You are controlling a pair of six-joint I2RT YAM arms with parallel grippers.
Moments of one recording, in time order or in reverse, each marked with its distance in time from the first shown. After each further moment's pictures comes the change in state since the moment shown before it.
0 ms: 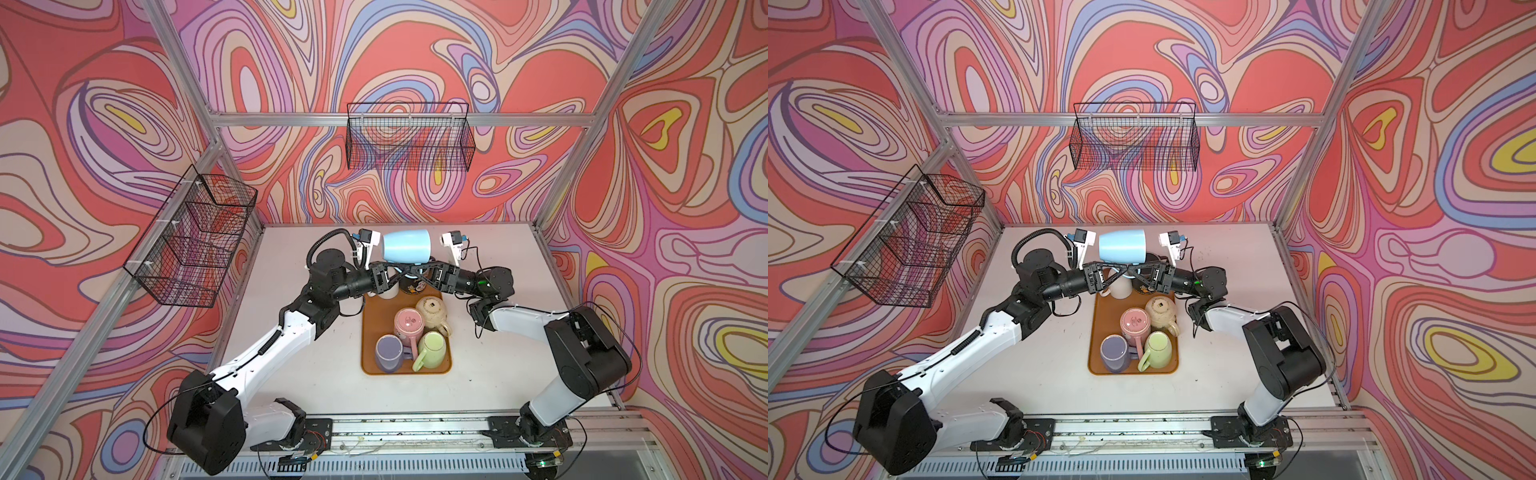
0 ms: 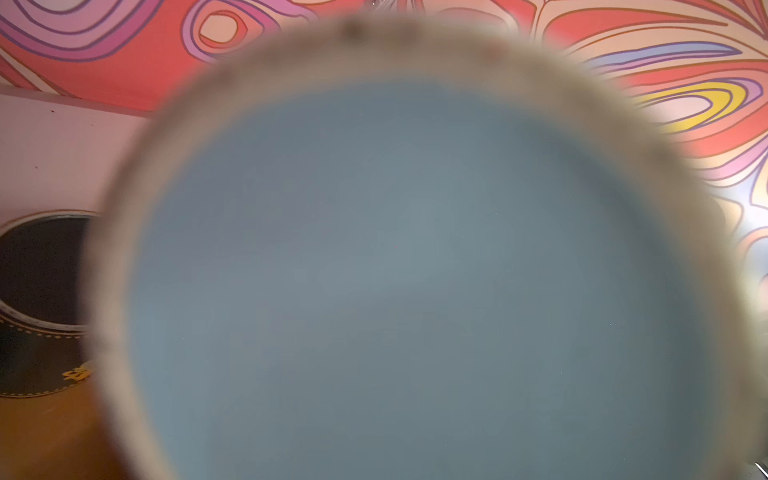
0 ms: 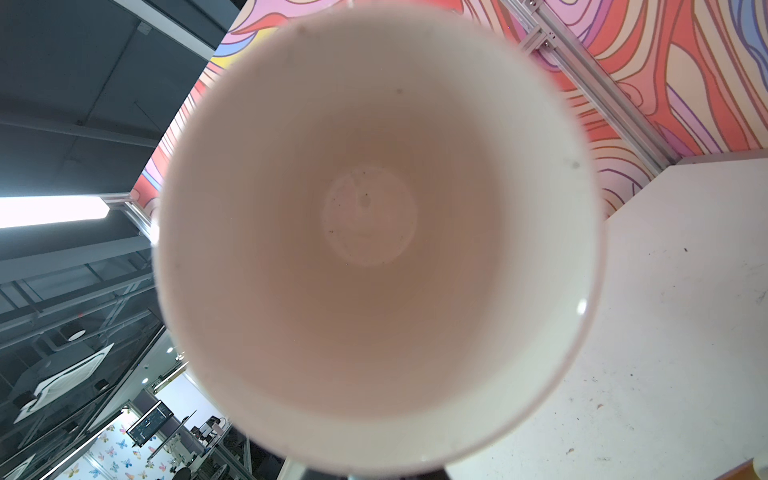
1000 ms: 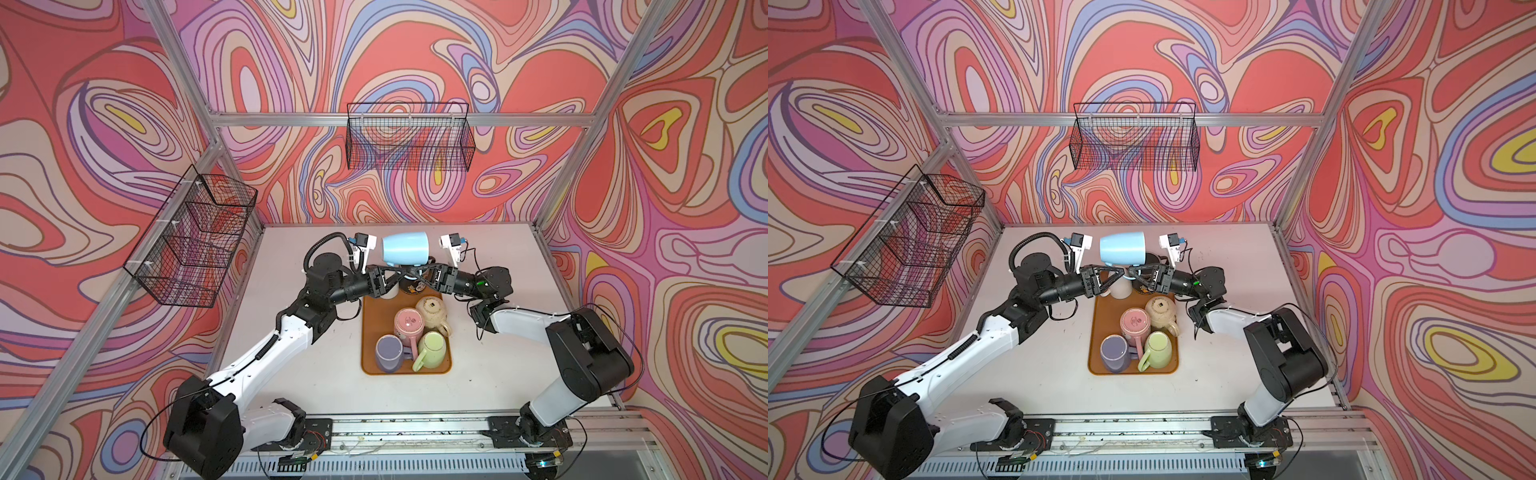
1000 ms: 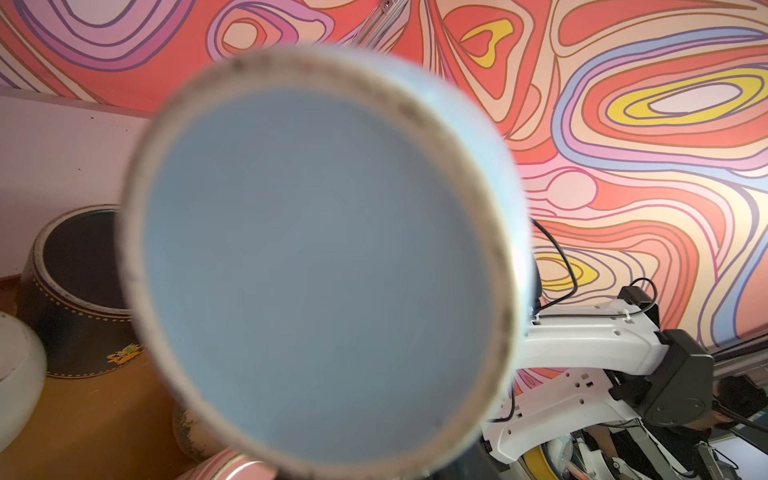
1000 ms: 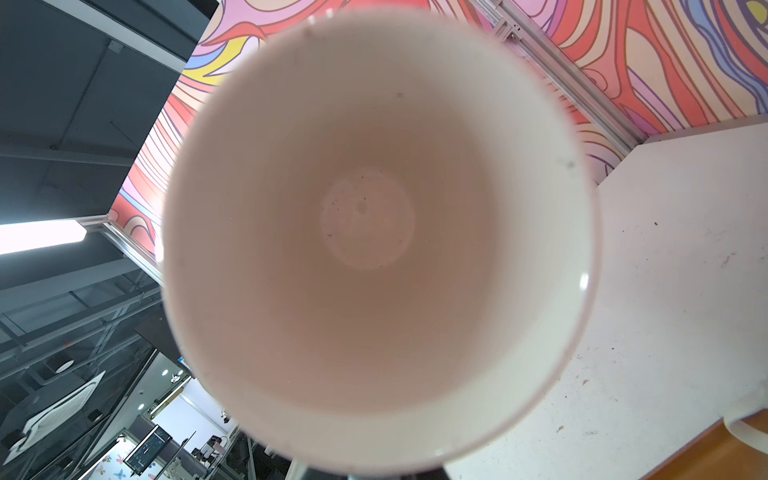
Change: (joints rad) left arm 0.019 -0.032 -0.041 -0.010 -0.008 0.031; right arm 0.001 -0.018 -0.027 -0.077 0.024 -0.023
